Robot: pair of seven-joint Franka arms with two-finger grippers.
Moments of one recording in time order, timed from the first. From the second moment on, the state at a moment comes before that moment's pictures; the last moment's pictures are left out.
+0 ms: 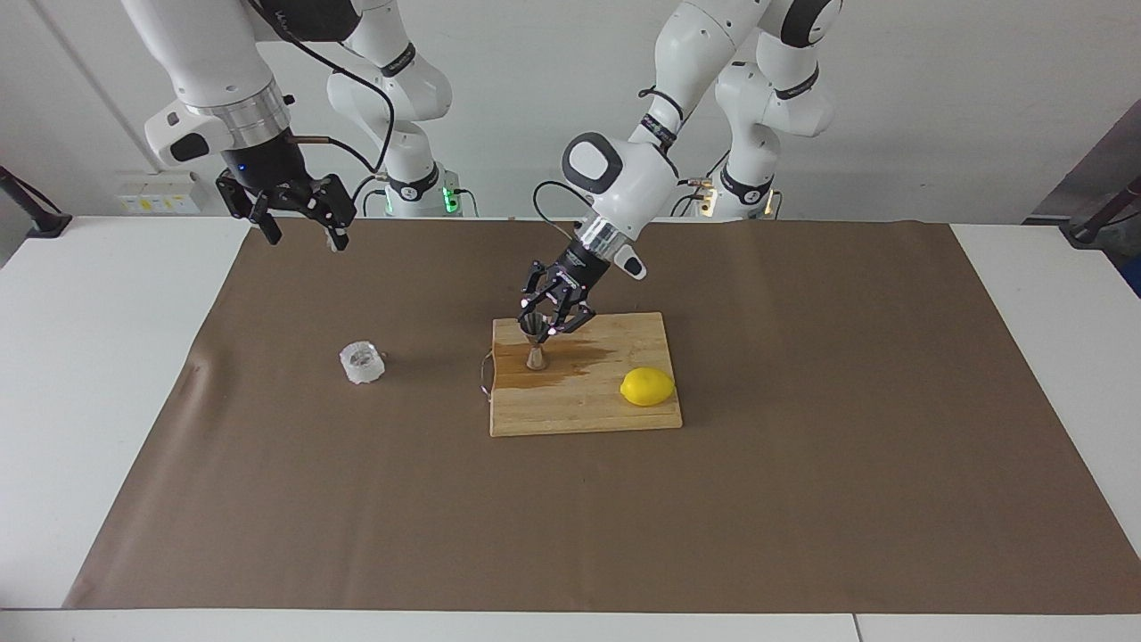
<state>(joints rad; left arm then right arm) -0.65 0.31 -0.32 -1.95 -1.58 3.19 -1.56 -0.03 -0.02 0.07 -1.57 0.03 1.61 0.20</state>
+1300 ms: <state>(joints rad) -0.47 0.20 -0.31 -1.93 -1.51 3.22 -1.40 -0.04 -0.02 0.08 -1.59 -0.01 1.61 -0.01</state>
